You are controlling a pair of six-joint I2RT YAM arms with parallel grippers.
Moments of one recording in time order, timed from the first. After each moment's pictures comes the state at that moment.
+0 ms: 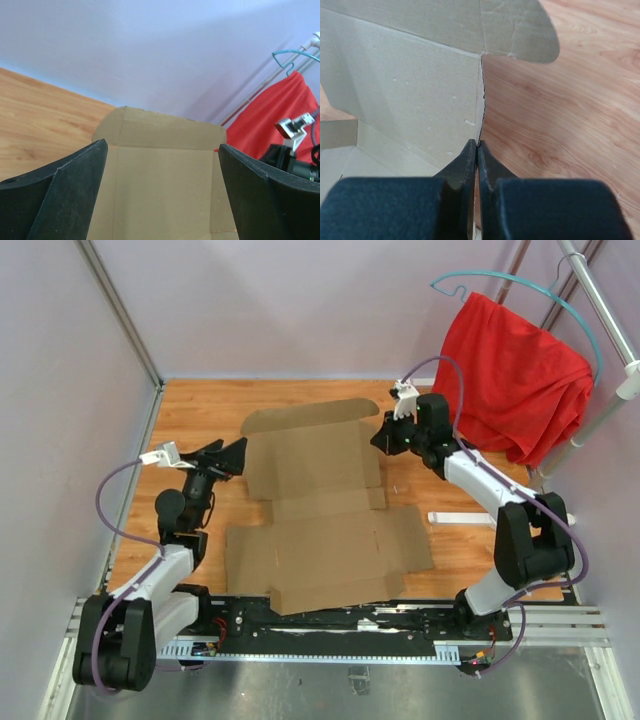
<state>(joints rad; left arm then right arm) -0.08 1.01 0.22 1.09 0.13 -0.70 0.31 1.61 1.13 -0.06 -0.41 0.12</state>
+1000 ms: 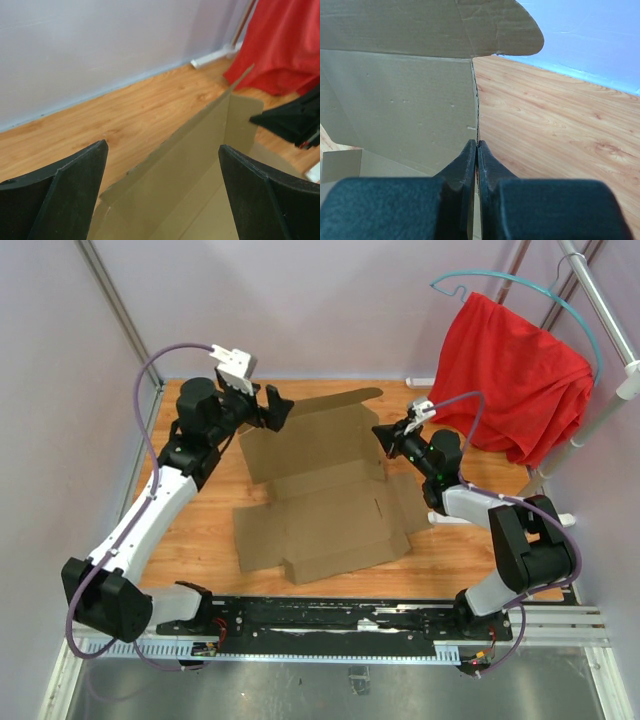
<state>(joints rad) -0.29 1.25 1.18 0.01 0.26 -0.10 0.31 1.55 0.70 0.89 -0.36 0.15</state>
